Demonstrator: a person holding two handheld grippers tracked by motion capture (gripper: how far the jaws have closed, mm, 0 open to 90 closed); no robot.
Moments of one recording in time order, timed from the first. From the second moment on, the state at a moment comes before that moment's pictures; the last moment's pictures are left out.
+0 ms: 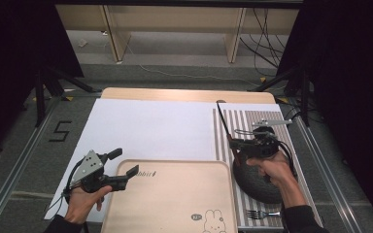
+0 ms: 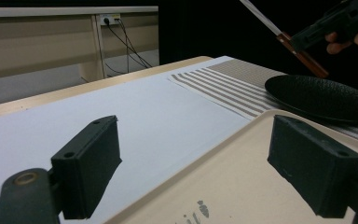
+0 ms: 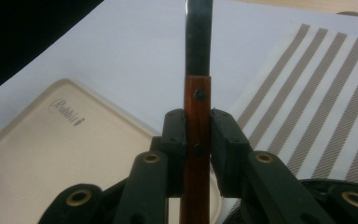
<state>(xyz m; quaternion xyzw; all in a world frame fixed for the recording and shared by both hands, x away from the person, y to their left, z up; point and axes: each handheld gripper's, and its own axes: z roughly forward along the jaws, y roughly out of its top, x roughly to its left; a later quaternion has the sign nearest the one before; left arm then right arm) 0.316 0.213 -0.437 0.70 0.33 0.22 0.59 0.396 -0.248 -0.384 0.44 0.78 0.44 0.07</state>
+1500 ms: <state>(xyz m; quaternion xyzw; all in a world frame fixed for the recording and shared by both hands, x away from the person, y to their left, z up) 0.314 0.213 -0.436 0.70 0.33 0.23 0.59 0.286 -0.203 -0.426 0.44 0.80 0.40 -0.02</state>
